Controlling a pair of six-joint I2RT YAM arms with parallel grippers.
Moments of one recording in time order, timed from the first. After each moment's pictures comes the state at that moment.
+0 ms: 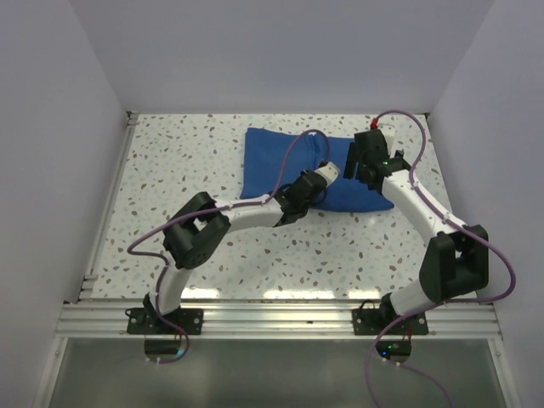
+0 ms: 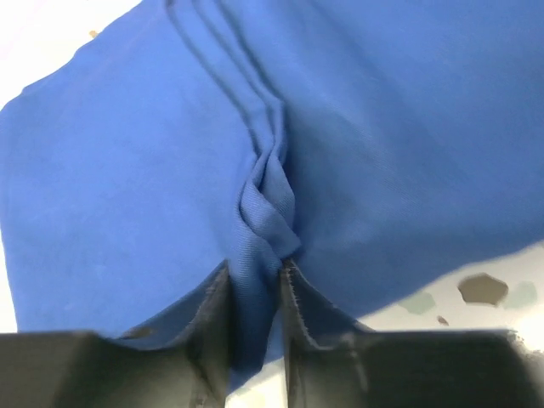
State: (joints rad) left arm -0.93 2.09 1.43 0.03 -0.54 0.14; right arm 0.27 1.51 1.21 -0.55 0.50 0.38
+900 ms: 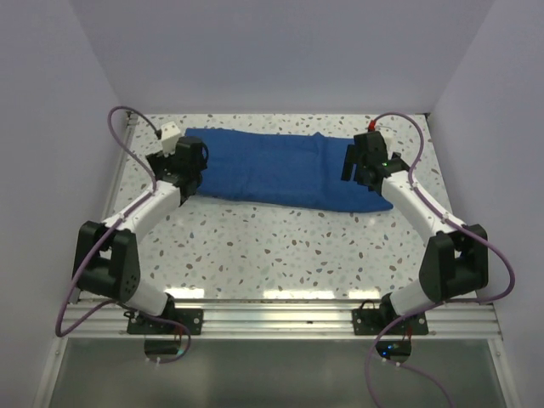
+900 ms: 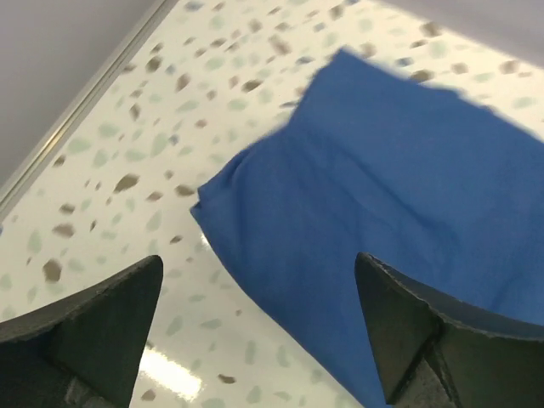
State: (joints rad) left arm -0.31 1.49 1.05 -0.11 -0.72 -0.41; right arm 0.27 1.51 1.19 -0.54 0.45 0.38
